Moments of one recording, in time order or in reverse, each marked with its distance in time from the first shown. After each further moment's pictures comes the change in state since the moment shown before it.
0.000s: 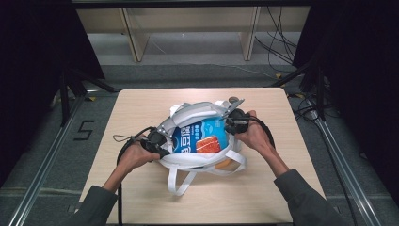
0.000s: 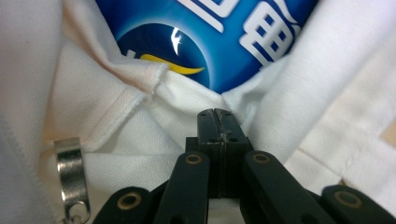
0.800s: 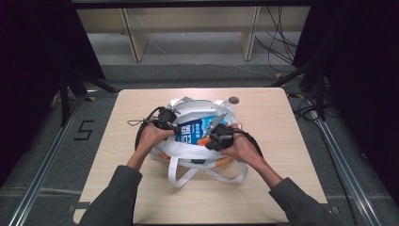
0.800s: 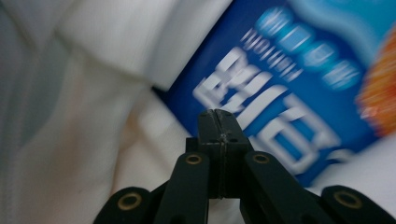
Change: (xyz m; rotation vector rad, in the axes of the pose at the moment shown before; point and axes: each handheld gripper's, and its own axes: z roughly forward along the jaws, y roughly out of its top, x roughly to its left) left arm 0.047 0.060 0.031 -0.080 0.094 -0.134; right arm 0.070 0.013 0.009 -0.065 0.259 -0.177
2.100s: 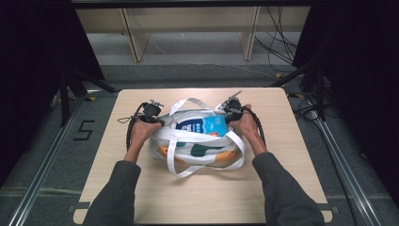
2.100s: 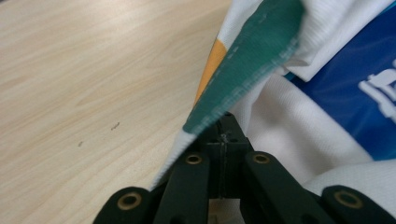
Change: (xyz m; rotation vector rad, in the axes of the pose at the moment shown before) left arm 0.045 -0.012 -0.008 -0.100 0.155 -0.152; right arm -0.129 -0.021 0.019 0.003 -0.270 0.371
